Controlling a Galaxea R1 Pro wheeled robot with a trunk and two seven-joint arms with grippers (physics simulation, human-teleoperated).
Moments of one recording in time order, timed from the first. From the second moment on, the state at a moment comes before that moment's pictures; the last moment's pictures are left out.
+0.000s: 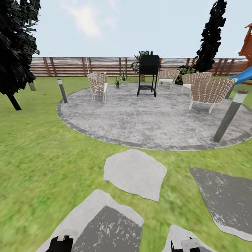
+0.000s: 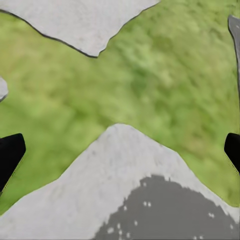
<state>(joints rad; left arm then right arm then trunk) -0.49 0.13 -0.04 -0.02 0.00 -0.30 -0.04 -0.36 -0.04 -0.32 -0.06 0.60 -0.64 -0.27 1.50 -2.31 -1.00</state>
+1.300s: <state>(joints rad) -0.49 0.13 -0.04 -0.02 0.00 -0.30 -0.04 -0.36 -0.04 -0.32 -0.06 0.60 -0.64 -0.27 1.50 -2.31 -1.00</state>
